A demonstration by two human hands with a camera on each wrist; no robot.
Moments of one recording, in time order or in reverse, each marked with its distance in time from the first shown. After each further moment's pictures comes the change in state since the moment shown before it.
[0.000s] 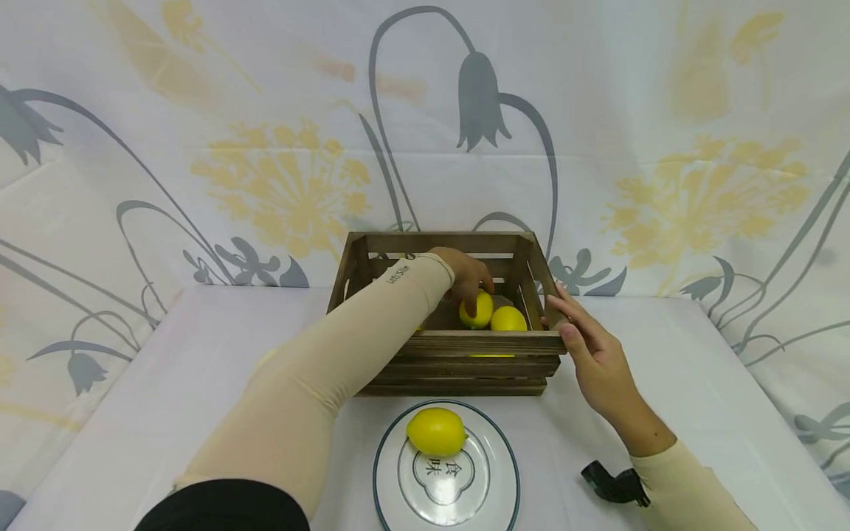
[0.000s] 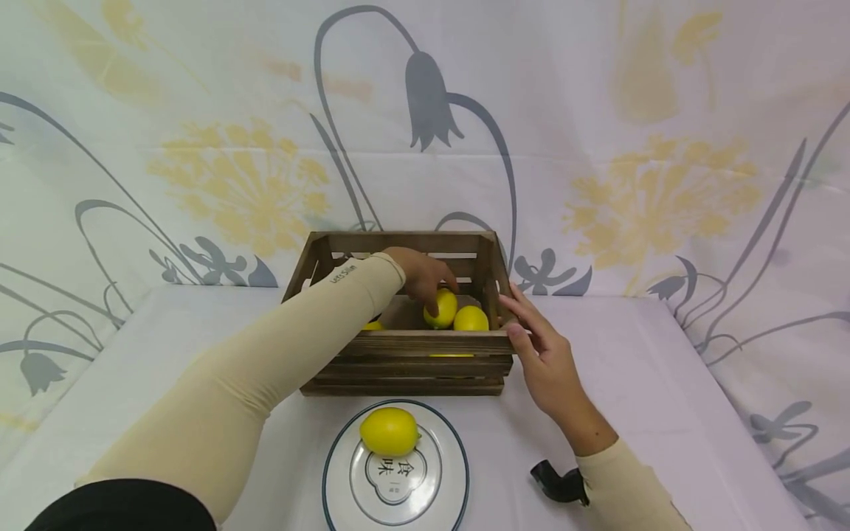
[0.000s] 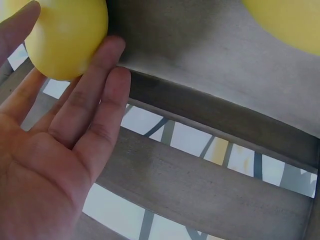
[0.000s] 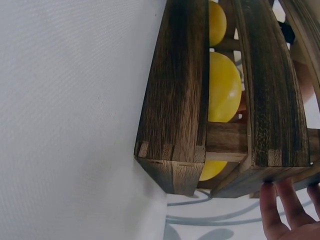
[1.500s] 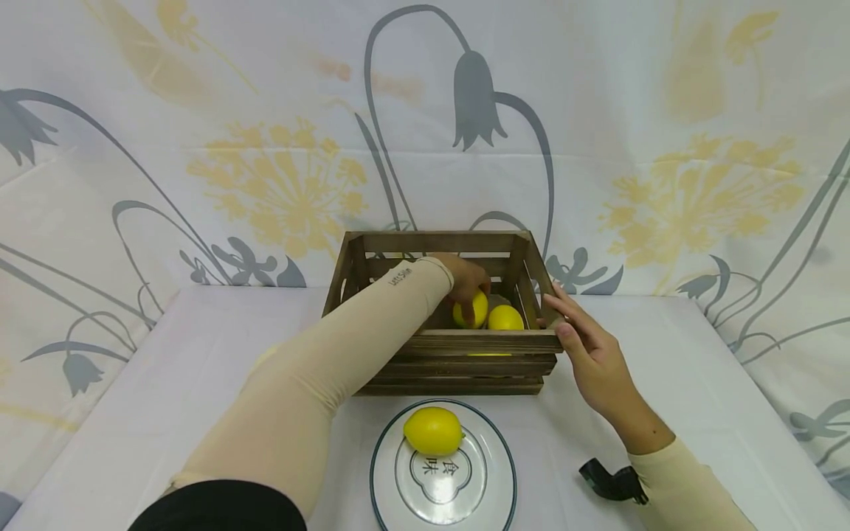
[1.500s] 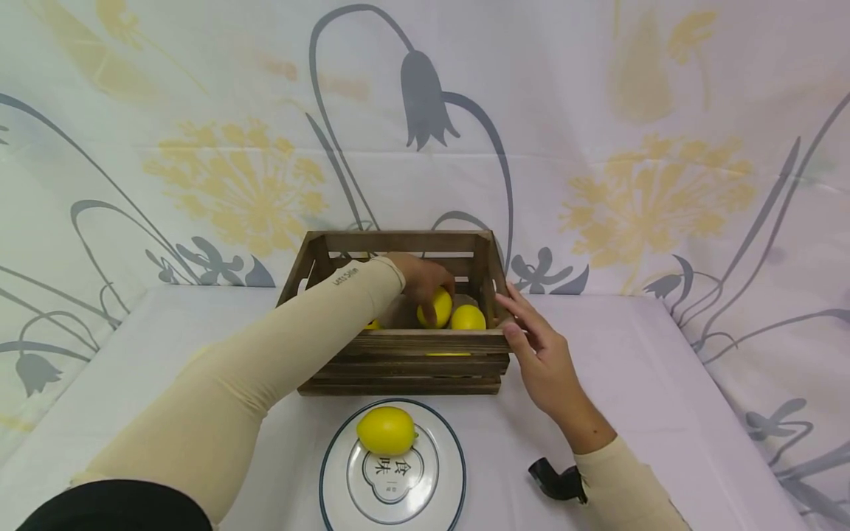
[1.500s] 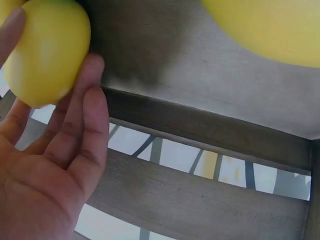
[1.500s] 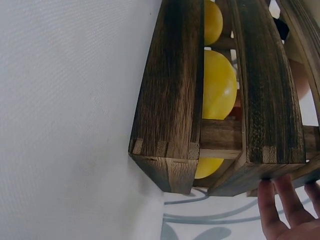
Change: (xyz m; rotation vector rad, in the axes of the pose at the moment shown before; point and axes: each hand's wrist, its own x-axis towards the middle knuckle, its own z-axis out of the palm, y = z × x) left_hand 0.003 0.007 0.007 0.082 0.019 -0.009; right_hand 0.000 0.000 -0.004 -0.002 -0.020 0.029
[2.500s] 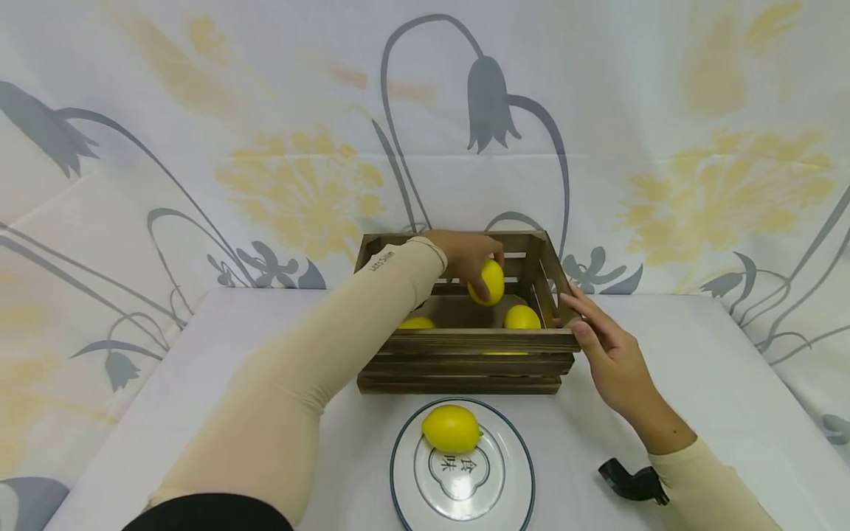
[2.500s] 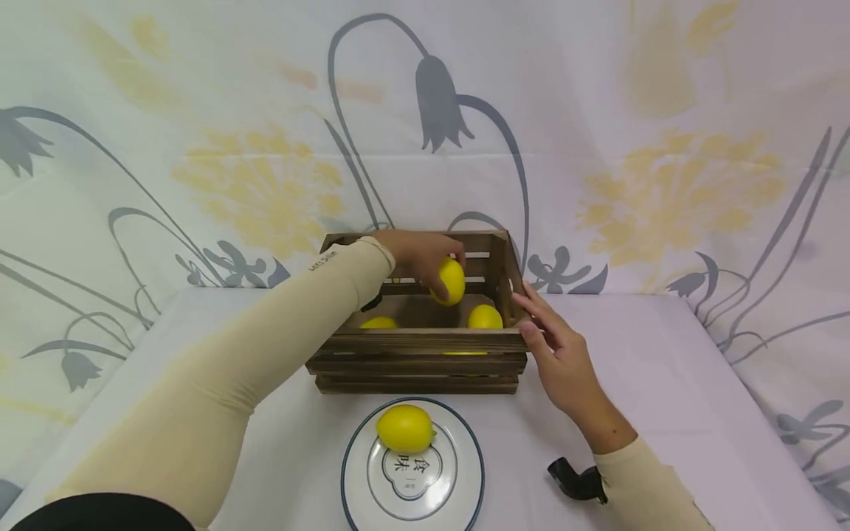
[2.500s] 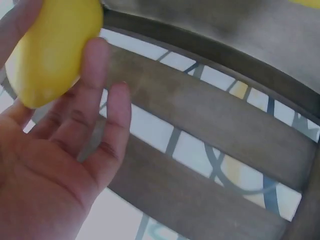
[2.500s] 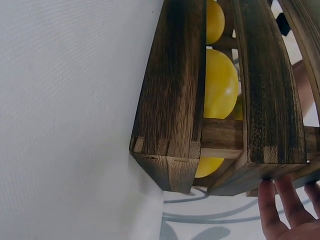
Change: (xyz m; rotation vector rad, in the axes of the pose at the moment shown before) left_hand -0.030 -0.016 -0.023 -0.155 0.185 0.099; right_hand 0.000 -0.002 -0.001 -0.061 0.009 -0.006
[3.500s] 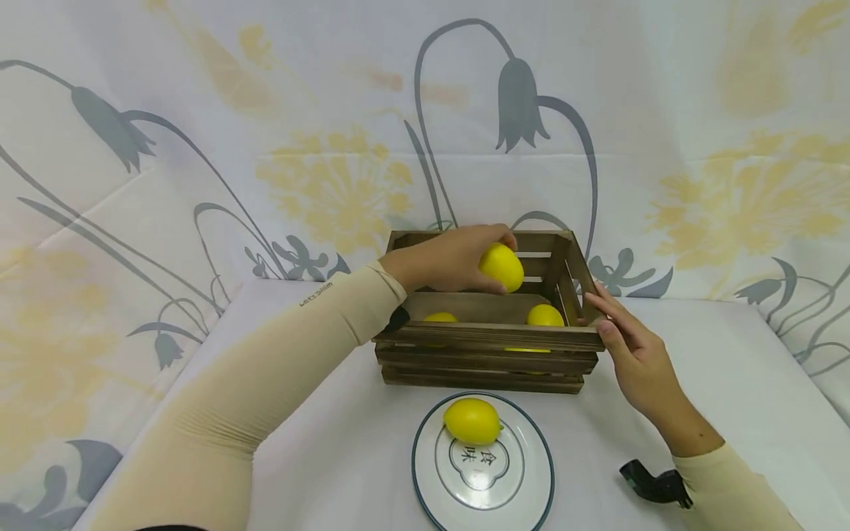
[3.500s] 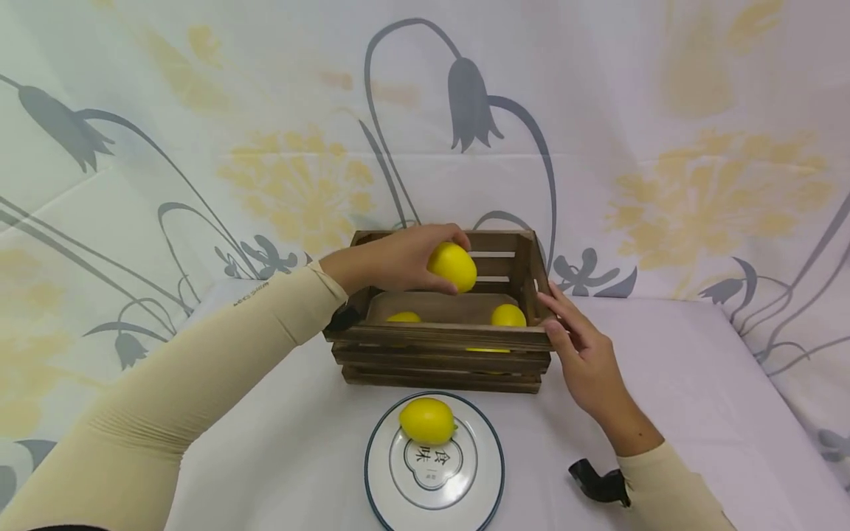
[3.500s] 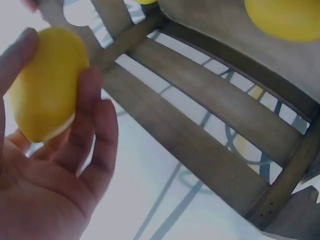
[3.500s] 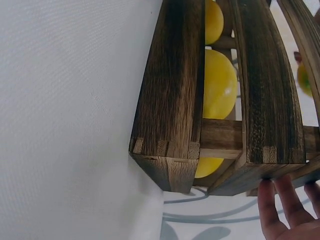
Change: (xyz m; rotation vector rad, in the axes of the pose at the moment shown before) left_hand -0.069 0.001 0.006 -0.046 0.336 0.193; right_hand 0.004 0.010 0.000 -0.001 0.020 0.000
